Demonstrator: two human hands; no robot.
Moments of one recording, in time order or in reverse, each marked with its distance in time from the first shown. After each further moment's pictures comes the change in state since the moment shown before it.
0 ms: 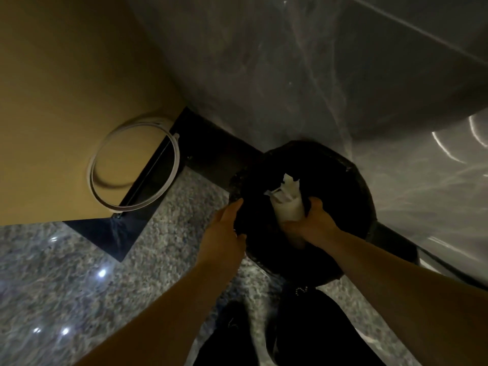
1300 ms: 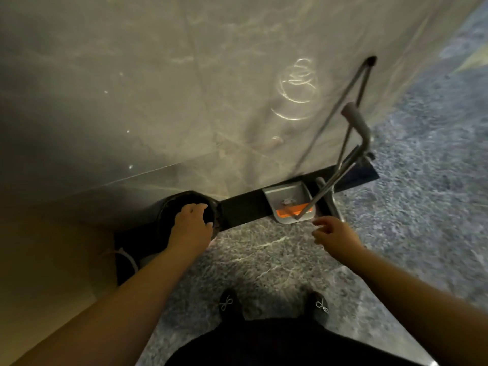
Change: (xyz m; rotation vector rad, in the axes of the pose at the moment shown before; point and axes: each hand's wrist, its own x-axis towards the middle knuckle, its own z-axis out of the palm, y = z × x) left_hand -0.393 0.262 -0.063 0.844 -0.203 0.667; right_hand -0.633 0.176 -0.030 0.831 0.691 0.291
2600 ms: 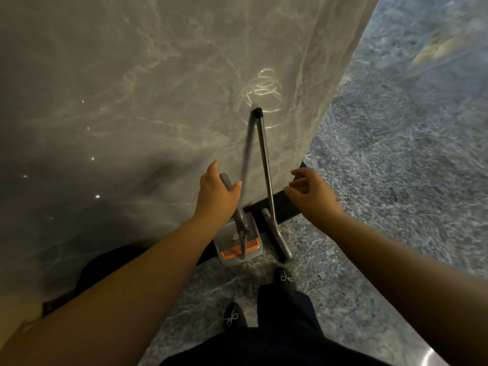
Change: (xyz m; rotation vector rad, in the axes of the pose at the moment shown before) left_hand 0.132 0.405 0.029 -0.424 0.132 0.156; right_hand 0.162 -0.026 -0.279 0.203 0.208 -0.249
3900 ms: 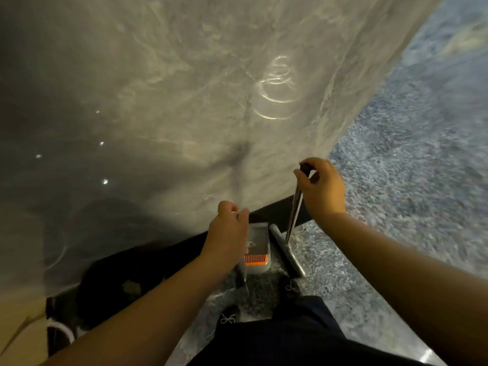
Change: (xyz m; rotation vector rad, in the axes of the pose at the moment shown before) left_hand 0.026 -0.016 0.012 -0.136 -0.152 -0.222; right_hand 0.101 -0.017 0.027 -0.106 0.276 -0.213
